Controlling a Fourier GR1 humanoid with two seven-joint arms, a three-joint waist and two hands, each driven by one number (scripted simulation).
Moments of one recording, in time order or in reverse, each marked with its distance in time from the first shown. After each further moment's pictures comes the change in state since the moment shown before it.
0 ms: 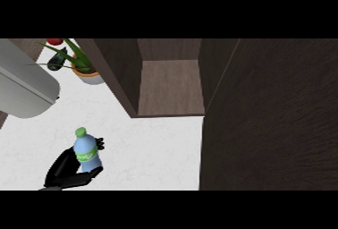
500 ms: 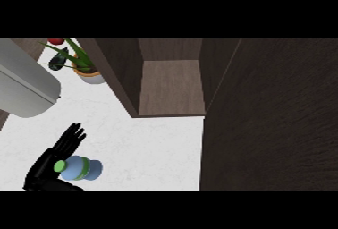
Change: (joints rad) left arm 0.131 0.020 0.032 -0.350 0.114 -0.042 0.254; right arm -0.057 0.032 -0.007 -0.001 -0.011 -0.004 0.072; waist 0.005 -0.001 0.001
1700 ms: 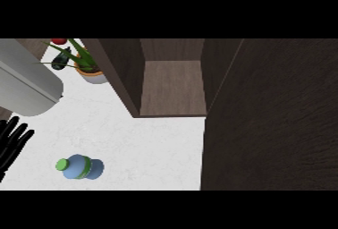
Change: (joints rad) left arm 0.301 0.045 0.068 -0.964 0.360 0.144 0.517; right arm -0.230 0.056 -0.081 0.023 -0.060 -0.025 0.192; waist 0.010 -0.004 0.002
